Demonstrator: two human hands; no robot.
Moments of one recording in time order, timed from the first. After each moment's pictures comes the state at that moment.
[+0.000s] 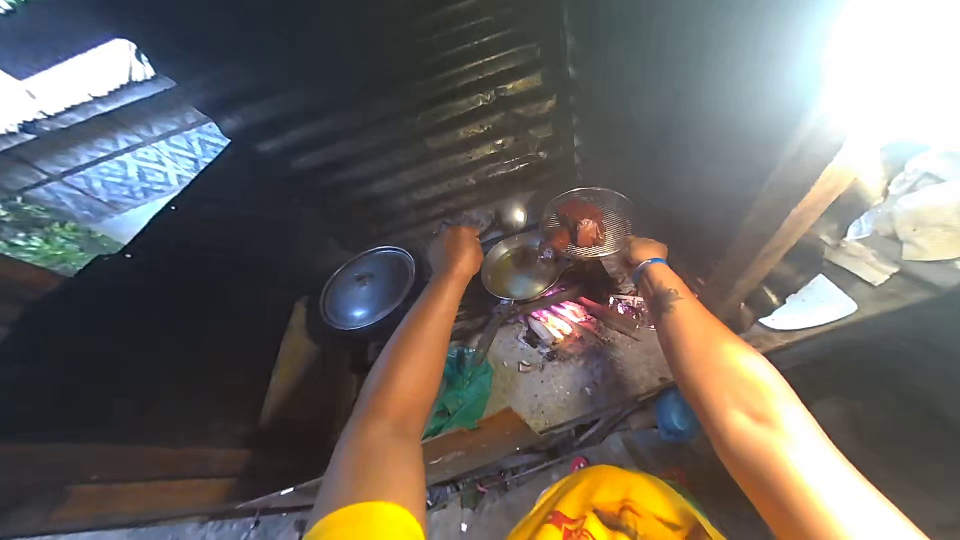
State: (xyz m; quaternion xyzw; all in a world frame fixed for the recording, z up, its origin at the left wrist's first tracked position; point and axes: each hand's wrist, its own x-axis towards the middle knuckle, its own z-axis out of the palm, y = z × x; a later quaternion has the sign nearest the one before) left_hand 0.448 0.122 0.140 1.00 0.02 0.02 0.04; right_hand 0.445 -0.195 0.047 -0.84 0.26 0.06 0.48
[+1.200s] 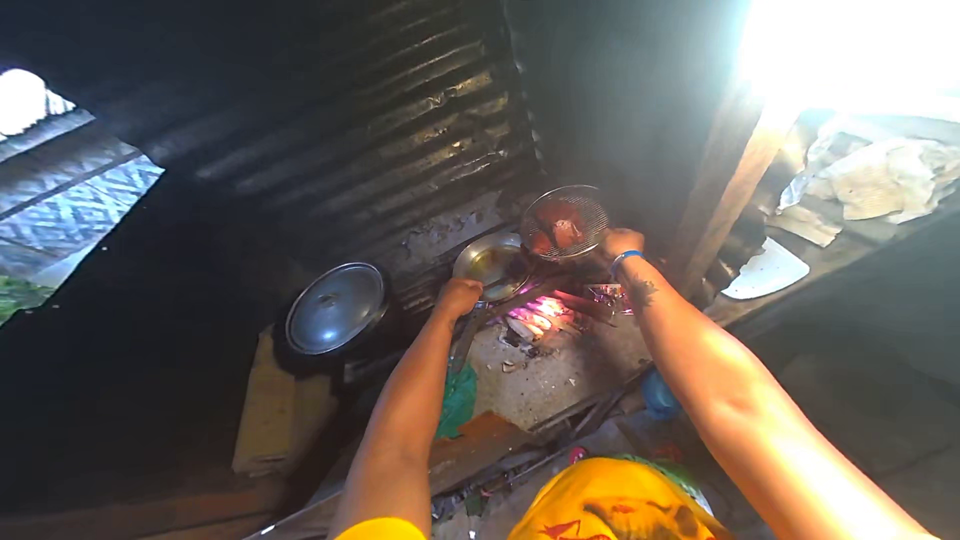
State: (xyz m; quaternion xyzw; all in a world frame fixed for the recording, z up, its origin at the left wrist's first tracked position) left_hand 0.455 0.128 0.030 0.96 0.01 -0.15 0.22; right_hand 0.446 -0.221 0.024 -0.71 0.32 0.00 0.62
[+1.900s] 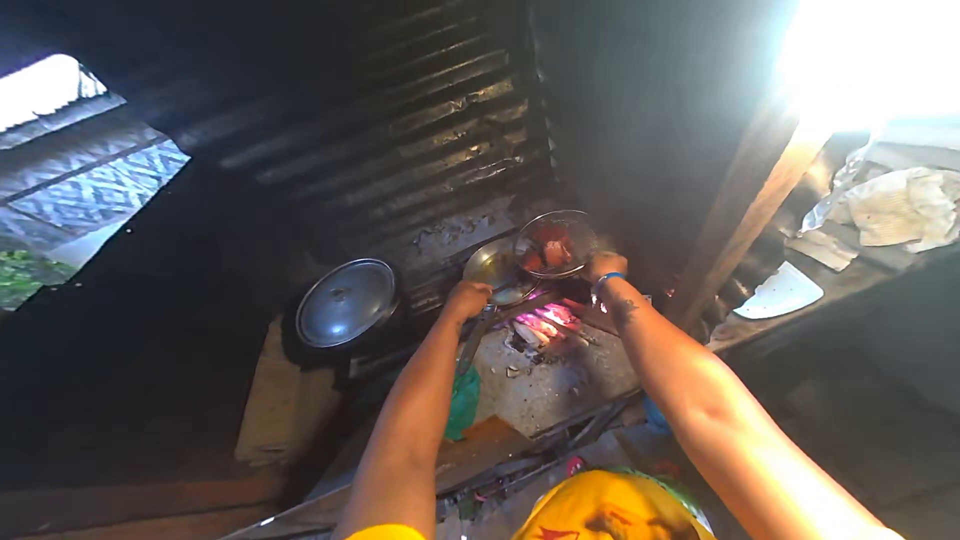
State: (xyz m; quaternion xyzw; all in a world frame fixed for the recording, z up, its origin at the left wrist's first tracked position) left_hand 0.457 0.131 0.028 0.95 0.02 -0.16 0.28; right_hand 0.468 -0.174 -0.011 -0.76 0.32 0.02 0.57
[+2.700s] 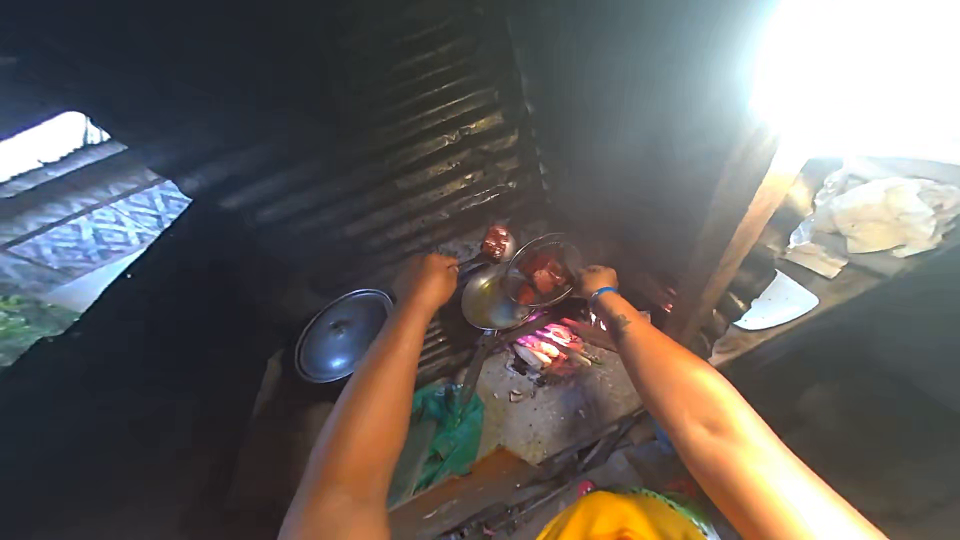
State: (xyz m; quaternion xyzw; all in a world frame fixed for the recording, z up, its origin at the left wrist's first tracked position) left_hand 0.442 0.113 0.185 1.00 -0.04 -0.02 0.07; right_hand 0.475 -0.168 0.001 -0.76 0.28 0.03 0.58
